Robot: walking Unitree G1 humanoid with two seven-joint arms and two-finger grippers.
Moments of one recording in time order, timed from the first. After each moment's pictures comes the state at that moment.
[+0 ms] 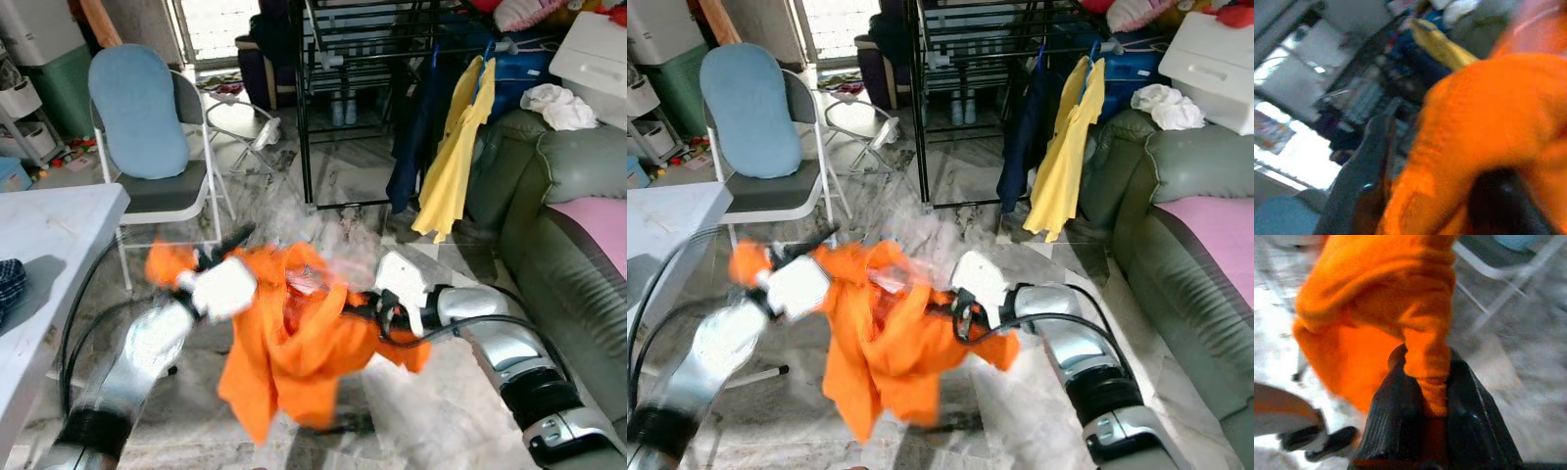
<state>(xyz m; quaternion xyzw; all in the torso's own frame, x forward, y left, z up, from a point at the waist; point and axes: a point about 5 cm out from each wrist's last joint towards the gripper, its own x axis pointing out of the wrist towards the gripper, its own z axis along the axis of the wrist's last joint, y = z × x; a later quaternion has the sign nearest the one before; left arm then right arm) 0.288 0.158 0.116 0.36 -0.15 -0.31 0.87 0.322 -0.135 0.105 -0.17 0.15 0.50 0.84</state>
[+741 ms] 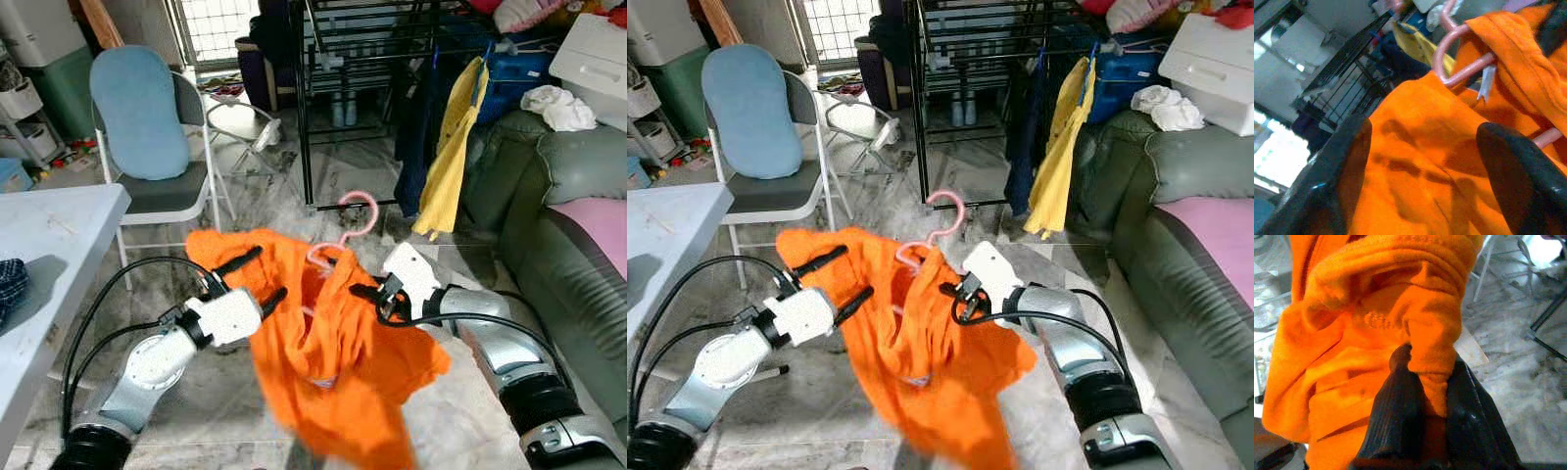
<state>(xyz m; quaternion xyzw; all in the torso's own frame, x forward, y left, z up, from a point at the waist) 0.286 0.157 0.108 0.33 -0.13 -0.30 0.88 0.327 -0.140 0.104 -0.16 0.15 0.41 0.89</state>
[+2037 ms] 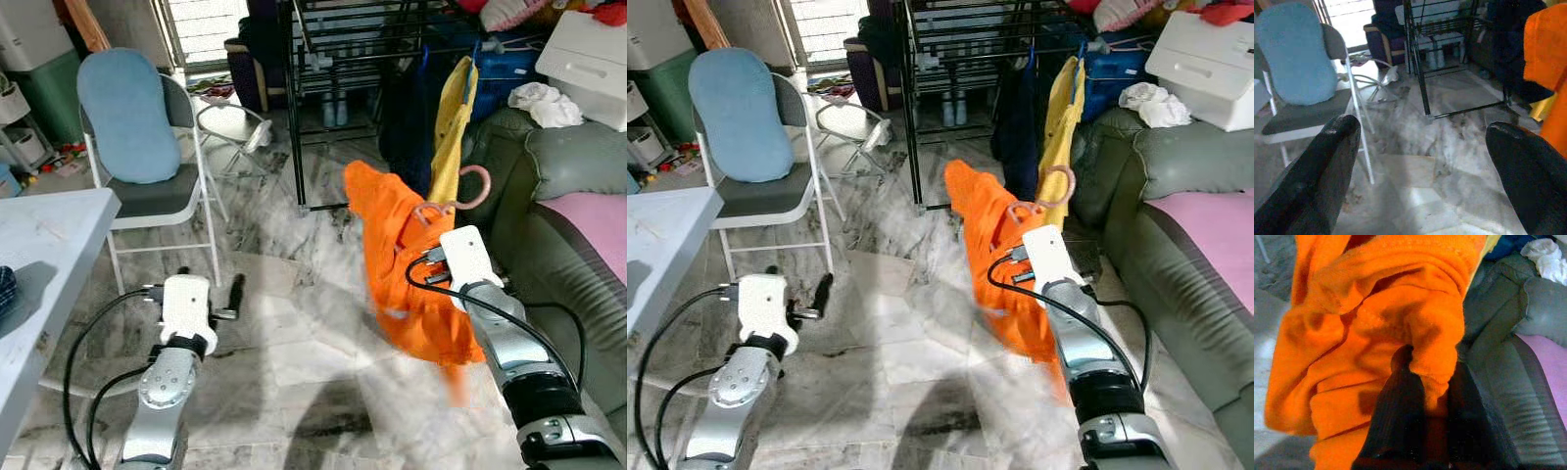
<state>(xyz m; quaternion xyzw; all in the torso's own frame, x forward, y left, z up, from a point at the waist) 0.274 0.167 0.081 0.04 0.02 -0.03 1.00 0.343 -0.201 0.101 -0.20 0.16 -0.01 0.97</state>
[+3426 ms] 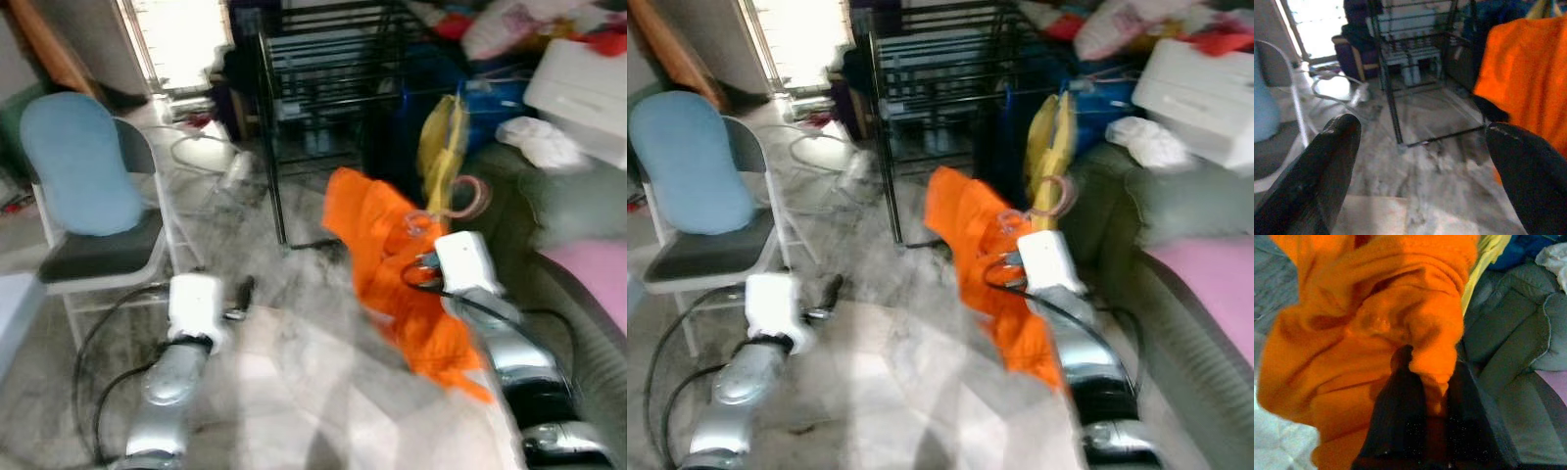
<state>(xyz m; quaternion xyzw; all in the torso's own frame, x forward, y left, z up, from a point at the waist) 0.277 0.140 0.078 0.01 0.03 -0.09 1.00 0.339 -0.206 0.096 -0.16 0.18 0.00 0.97</state>
